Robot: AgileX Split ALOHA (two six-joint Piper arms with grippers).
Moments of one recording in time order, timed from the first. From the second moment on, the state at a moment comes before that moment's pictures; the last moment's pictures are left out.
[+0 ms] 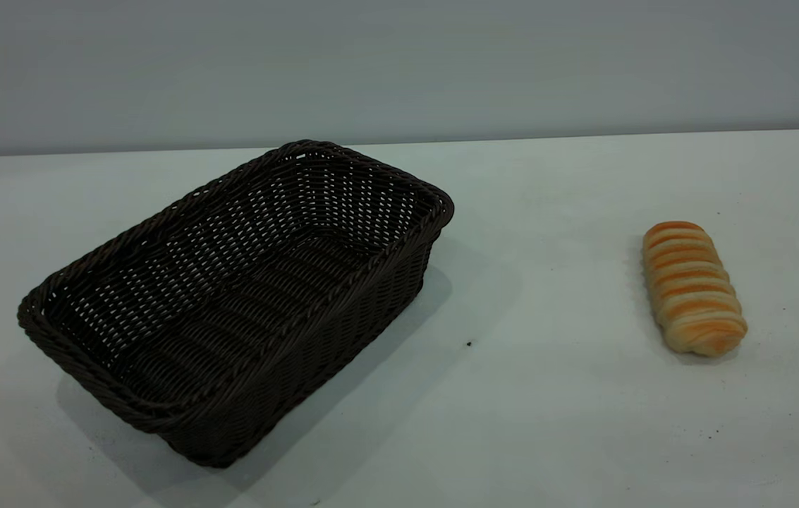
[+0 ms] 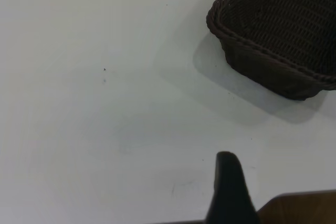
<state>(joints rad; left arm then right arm) -0.11 -0.02 -0.49 0.04 1.14 -0.07 -0.09 0.09 -0.47 0.03 1.12 -0.02</state>
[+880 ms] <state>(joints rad) -0.11 0.39 -0.53 0.04 0.92 -0.13 -0.09 0.46 -0.57 0.22 0.88 -0.20</state>
